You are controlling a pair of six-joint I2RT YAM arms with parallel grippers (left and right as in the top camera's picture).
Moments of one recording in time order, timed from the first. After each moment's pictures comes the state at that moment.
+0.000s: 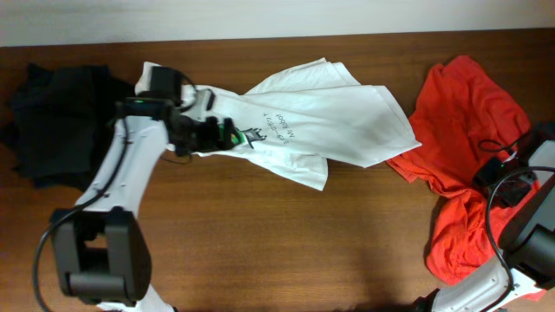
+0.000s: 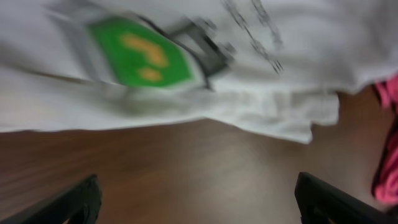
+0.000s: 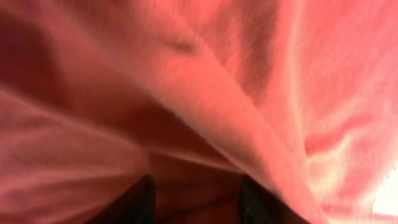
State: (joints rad) left arm -0.10 1.83 1.44 -0.90 0.43 -0.09; right arm -0.65 1.98 1.30 -0.86 -0.02 0.23
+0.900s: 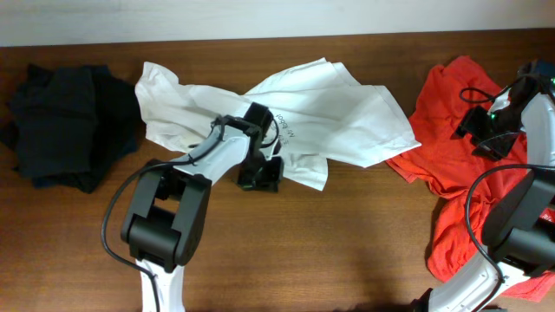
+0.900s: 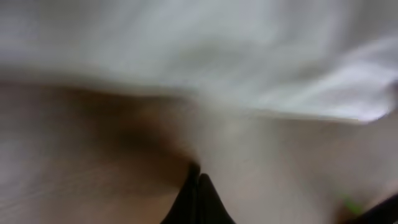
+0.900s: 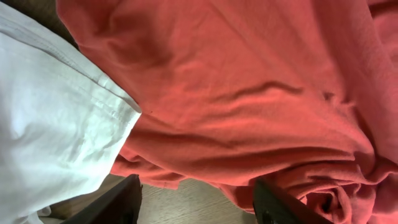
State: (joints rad) left arm -0.43 2.11 1.42 -0.91 0.40 -0.32; right arm -0.45 1.99 1.69 -1.18 -0.19 0.20
